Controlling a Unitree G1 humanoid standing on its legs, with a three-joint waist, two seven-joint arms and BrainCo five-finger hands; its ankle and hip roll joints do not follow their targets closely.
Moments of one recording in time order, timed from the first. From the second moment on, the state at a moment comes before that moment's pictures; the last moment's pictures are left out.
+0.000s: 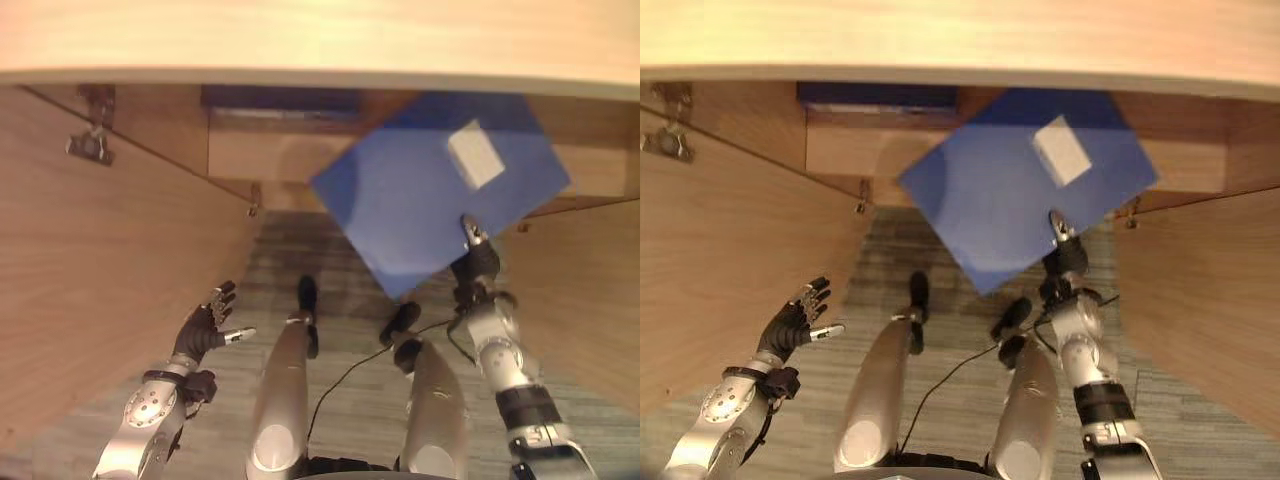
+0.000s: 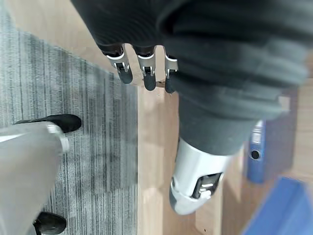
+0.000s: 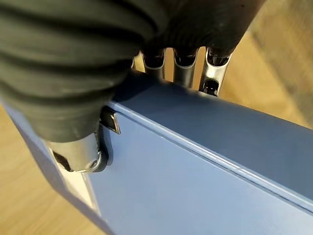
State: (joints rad) left arm 0.23 0.52 -0.08 -0.12 -0.49 -0.01 -0.05; right arm -0.31 -0.30 0.02 0.19 0.96 -0.13 -0.01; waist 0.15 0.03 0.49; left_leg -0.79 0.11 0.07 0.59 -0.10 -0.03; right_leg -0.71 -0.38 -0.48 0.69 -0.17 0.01
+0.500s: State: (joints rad) left arm 0.20 0.56 -0.13 -0.15 -0.50 -0.01 0.05; right arm -0.87 -0.38 -0.24 0.55 1.34 -0.37 -0.19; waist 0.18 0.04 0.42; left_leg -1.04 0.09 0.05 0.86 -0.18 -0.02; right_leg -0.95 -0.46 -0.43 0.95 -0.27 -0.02
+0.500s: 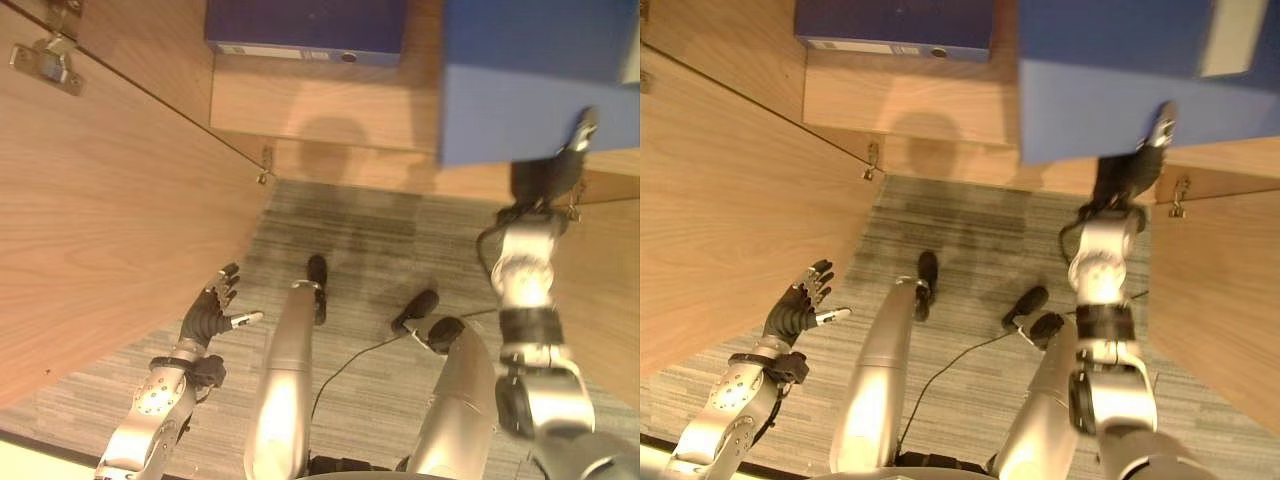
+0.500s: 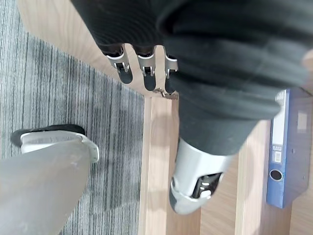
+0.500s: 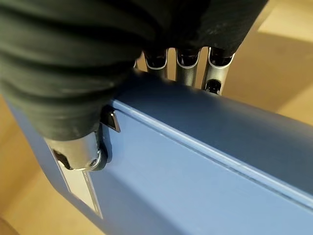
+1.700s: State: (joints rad) left arm 0.20 0.71 -0.21 -0.10 -0.54 0.03 0.05; right arm -1.40 -0.78 0.04 1.28 1.46 -0.18 -0.32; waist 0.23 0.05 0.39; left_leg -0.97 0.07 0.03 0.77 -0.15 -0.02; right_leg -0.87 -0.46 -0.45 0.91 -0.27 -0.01
